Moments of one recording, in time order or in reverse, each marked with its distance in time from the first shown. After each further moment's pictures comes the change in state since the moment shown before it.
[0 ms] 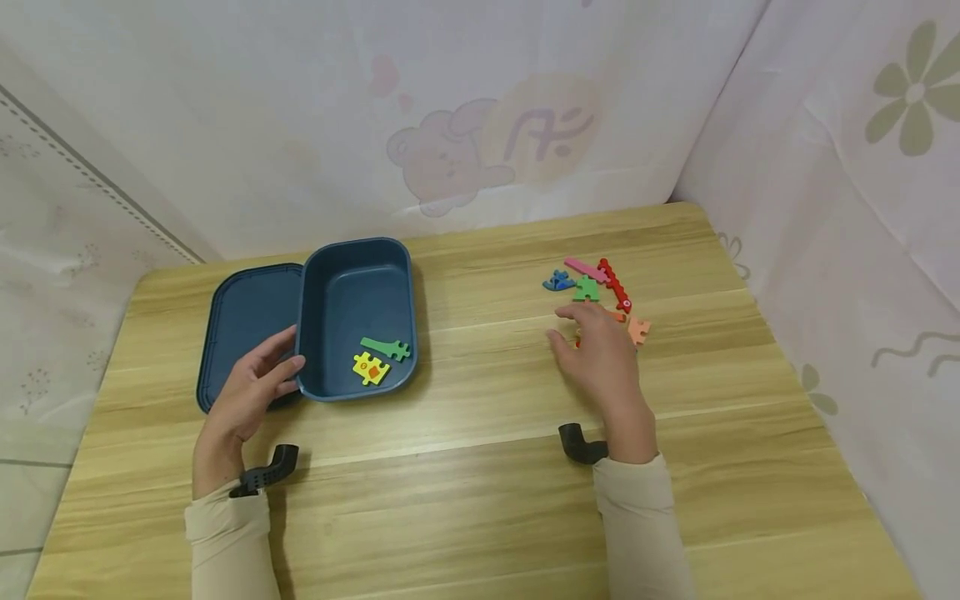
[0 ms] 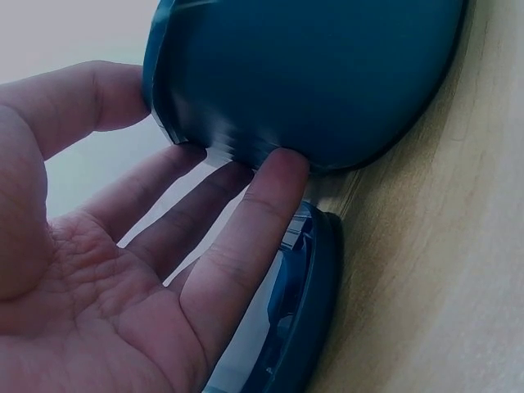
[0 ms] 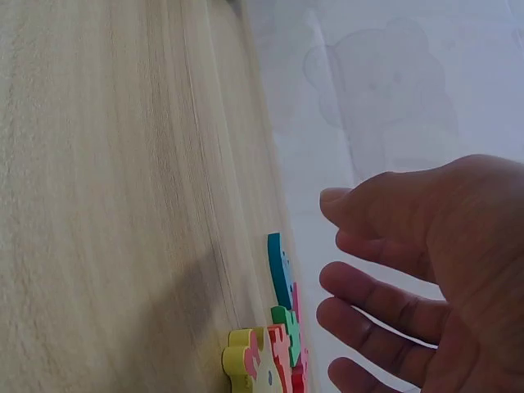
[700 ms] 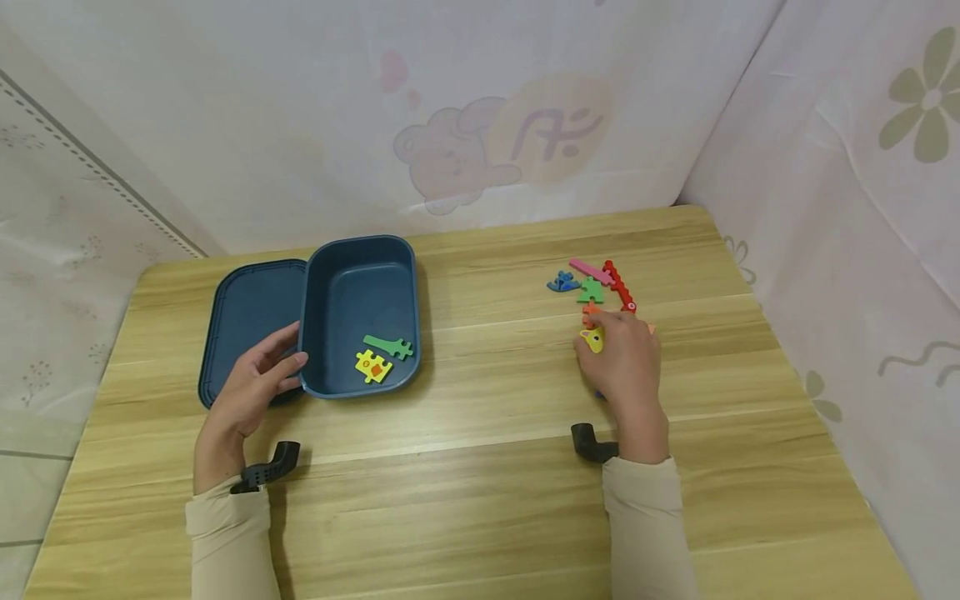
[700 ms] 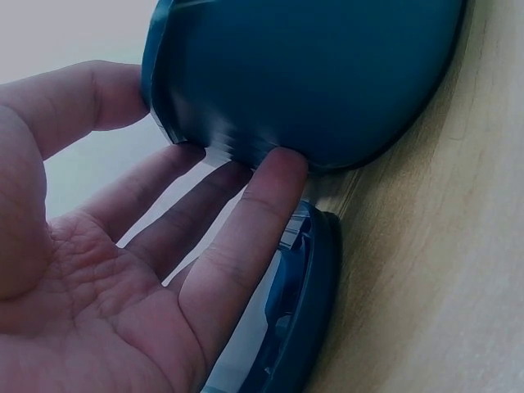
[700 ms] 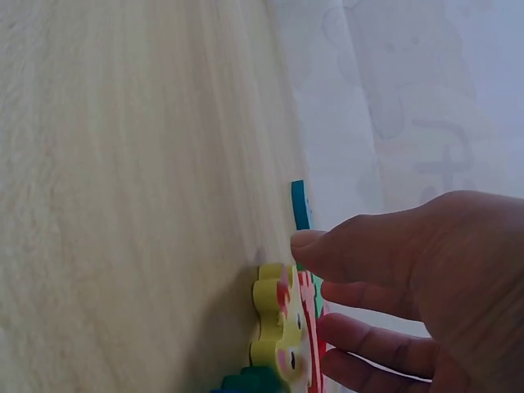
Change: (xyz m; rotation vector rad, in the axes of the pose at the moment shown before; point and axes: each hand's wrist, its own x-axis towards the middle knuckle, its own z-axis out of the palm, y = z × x) left_hand 0.001 -0.002 -0.001 -0.016 0.001 0.030; right_hand 0.000 0.022 -0.001 -0.146 -0.011 0.166
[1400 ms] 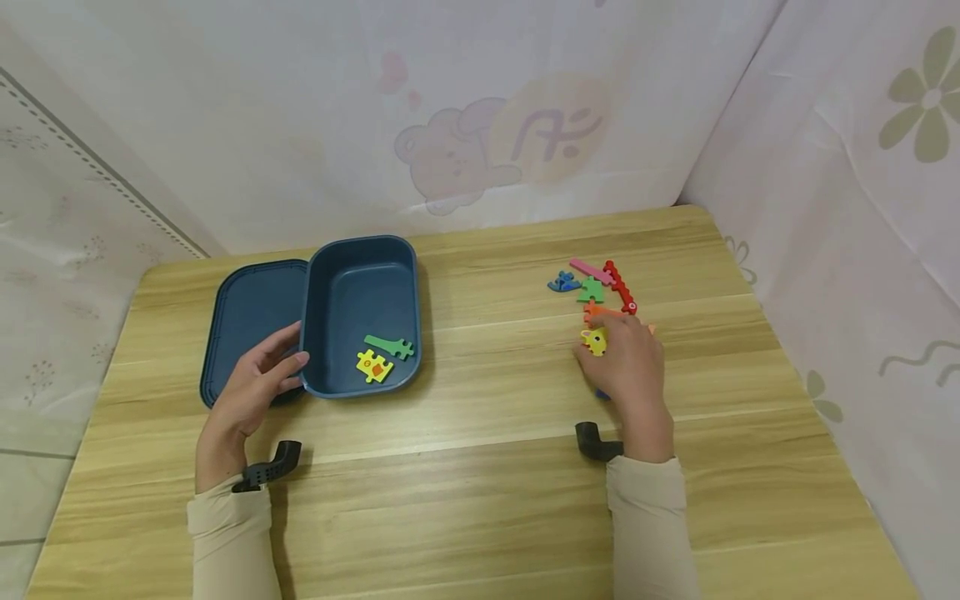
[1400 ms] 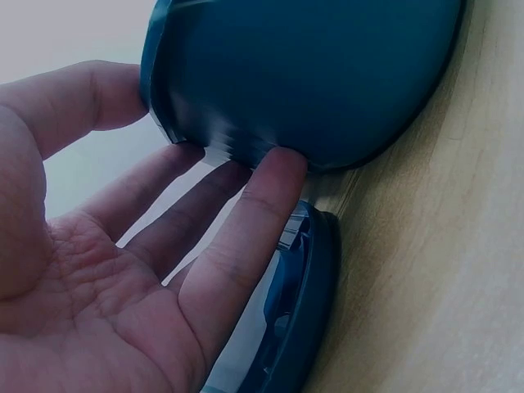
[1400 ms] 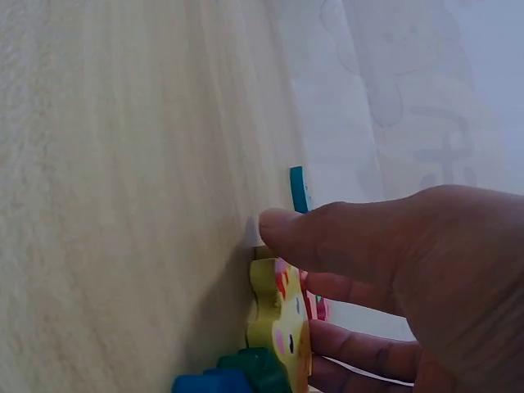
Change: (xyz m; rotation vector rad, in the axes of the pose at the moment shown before) left_hand 0.001 -0.001 -0.001 -0.008 -0.005 -0.003; right_hand 0.001 0.009 0.001 -0.026 -0.084 0.023
